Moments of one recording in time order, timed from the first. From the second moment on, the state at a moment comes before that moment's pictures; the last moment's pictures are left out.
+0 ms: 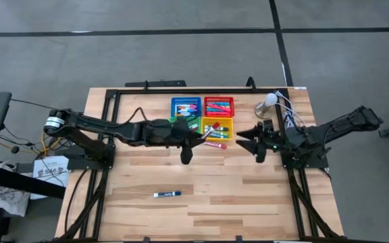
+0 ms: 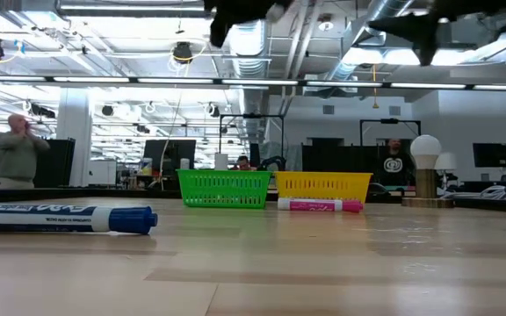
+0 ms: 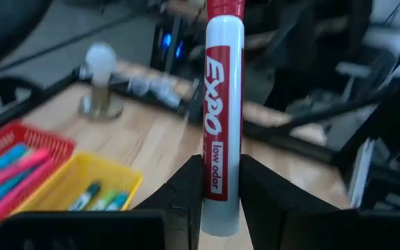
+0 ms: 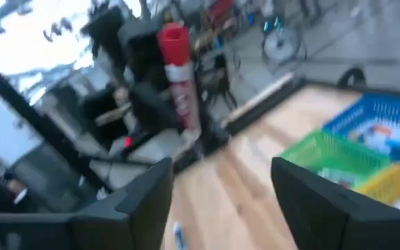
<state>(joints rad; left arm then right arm) -0.11 1.47 1.06 0.14 -0.21 -0.28 0.30 0.73 0.47 0.19 0.45 0.55</state>
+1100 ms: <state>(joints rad) -0.10 1.47 1.06 0.27 -0.25 -0.27 0.00 1.22 0.71 0.63 0.20 0.30</state>
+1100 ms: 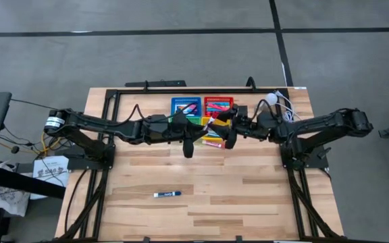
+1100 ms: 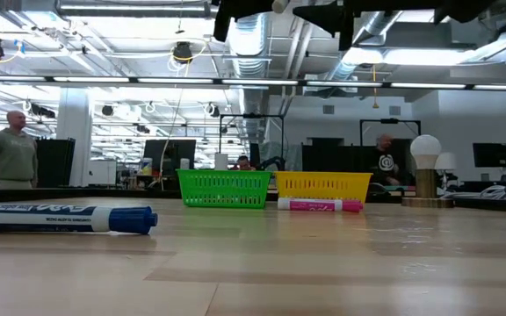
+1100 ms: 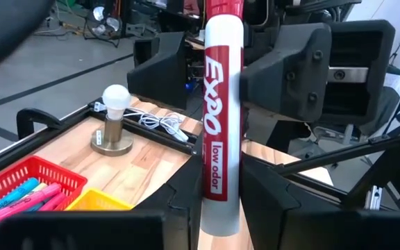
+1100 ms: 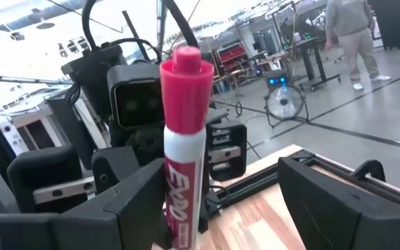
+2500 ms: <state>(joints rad) -0.09 1.47 1.06 0.27 -0.25 -0.29 -0.03 1.22 0.71 0.64 0.17 0.28</state>
